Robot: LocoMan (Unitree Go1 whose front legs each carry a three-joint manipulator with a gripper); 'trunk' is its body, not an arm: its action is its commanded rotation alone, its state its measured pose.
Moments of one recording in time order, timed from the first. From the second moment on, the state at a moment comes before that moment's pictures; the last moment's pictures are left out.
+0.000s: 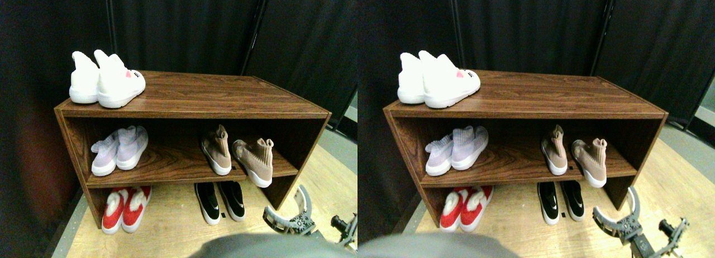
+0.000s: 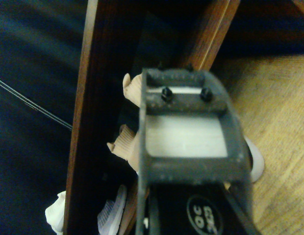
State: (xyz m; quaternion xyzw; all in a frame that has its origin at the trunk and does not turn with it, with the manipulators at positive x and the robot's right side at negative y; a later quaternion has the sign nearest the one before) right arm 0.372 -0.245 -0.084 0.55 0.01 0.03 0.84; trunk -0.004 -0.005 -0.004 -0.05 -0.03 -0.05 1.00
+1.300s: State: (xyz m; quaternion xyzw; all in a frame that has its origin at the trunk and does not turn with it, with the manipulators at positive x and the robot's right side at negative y) right arm 0.468 -0.245 -0.115 0.63 0.02 -0.04 0.78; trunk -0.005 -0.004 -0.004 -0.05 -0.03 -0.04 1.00
